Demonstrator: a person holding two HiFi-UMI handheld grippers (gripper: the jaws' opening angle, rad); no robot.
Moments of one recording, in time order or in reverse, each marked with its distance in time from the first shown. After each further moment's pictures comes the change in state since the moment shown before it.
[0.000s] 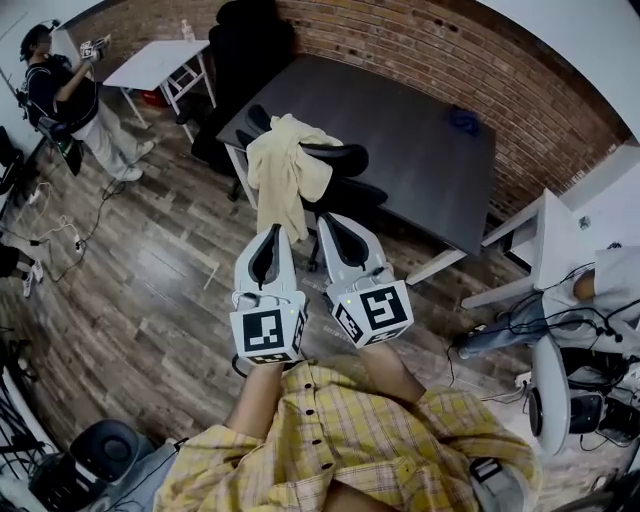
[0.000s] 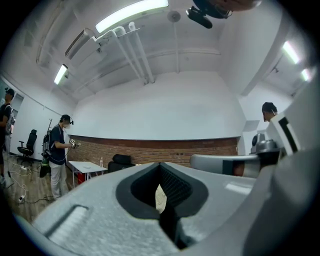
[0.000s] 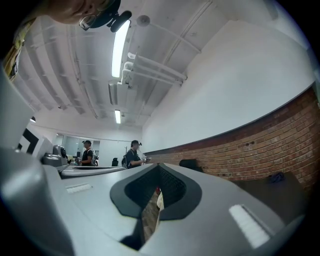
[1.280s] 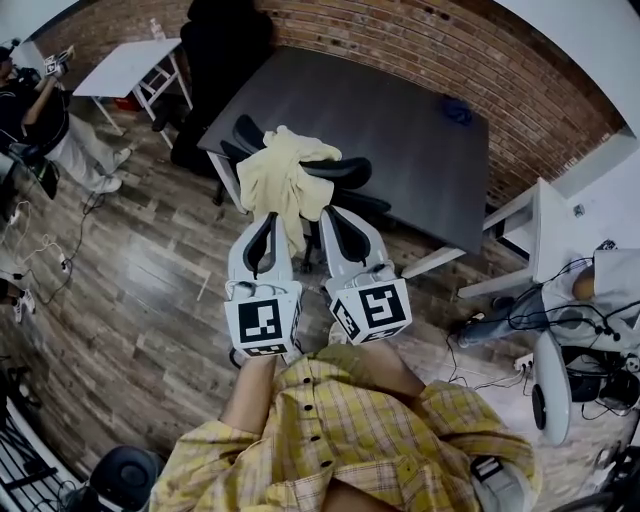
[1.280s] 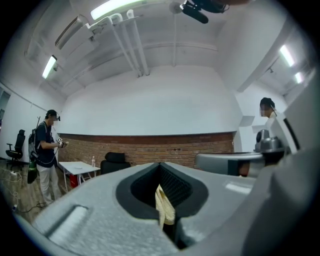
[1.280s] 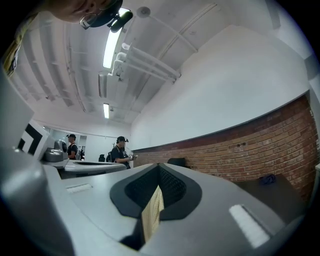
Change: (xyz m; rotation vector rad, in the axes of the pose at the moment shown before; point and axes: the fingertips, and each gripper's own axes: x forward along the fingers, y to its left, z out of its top) left arm 0.092 0.043 -0.015 0.031 0.051 -0.099; right arm 0.074 -0.045 -0.018 -0.028 0.016 -0.142
